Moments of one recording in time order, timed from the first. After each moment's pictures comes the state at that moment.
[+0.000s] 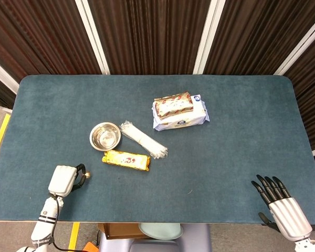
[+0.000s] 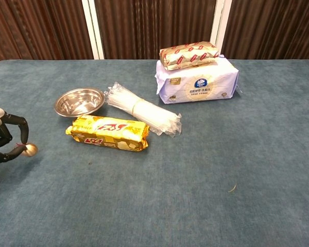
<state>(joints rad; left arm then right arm) -0.32 -1.62 -0.06 -1.26 1.47 1.30 0.19 -0.01 -1.07 -0.14 -1.62 -1.82 1.53 -0.13</state>
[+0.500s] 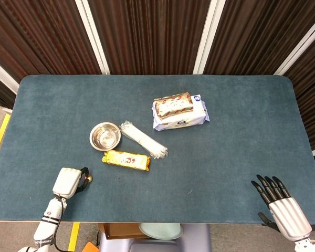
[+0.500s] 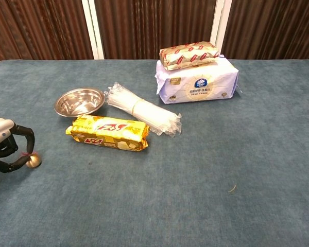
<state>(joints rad) -0.33 -1.64 -0.03 -1.23 1.47 1.26 0.22 -0.01 -1.08 -0.14 -1.62 -1.82 1.53 -0.13</state>
